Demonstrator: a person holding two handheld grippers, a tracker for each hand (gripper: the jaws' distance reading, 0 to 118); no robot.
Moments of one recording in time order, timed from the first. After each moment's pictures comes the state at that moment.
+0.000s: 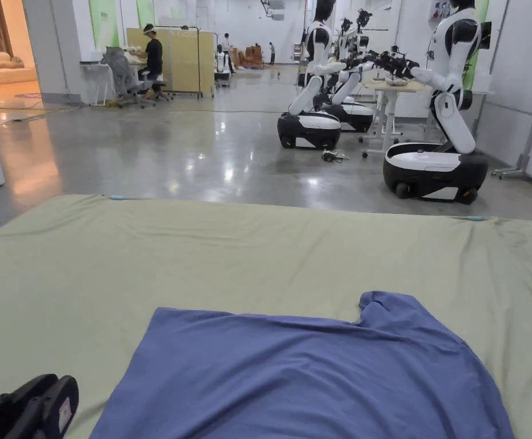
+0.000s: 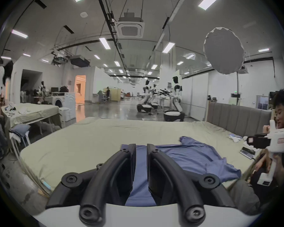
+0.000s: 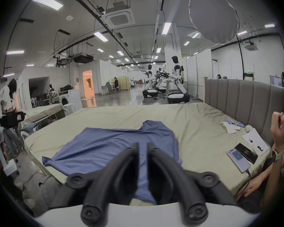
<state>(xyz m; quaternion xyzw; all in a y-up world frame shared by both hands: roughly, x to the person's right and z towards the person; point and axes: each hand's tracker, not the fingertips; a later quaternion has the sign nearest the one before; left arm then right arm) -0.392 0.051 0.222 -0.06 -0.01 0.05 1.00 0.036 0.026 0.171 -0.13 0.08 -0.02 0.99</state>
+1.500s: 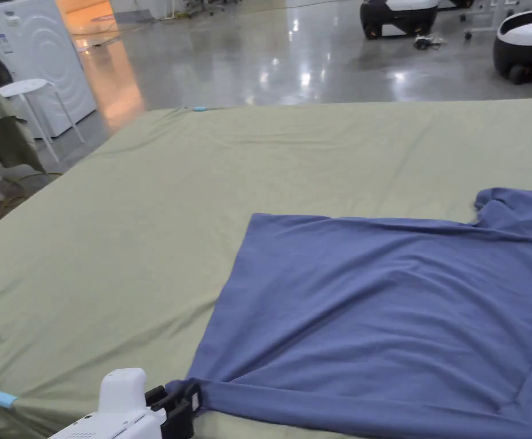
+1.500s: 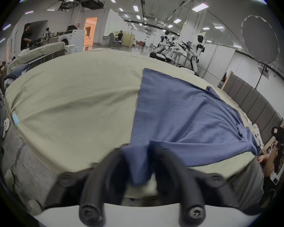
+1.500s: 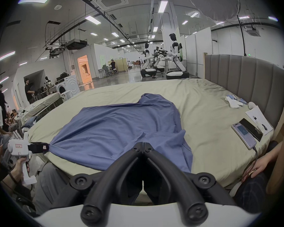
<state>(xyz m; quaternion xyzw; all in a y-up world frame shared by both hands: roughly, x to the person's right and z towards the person) -0.483 -0.134 0.146 -0.32 0.03 0.15 0.94 0.050 -0.020 0.163 -0.23 0.07 -0.04 0.97</state>
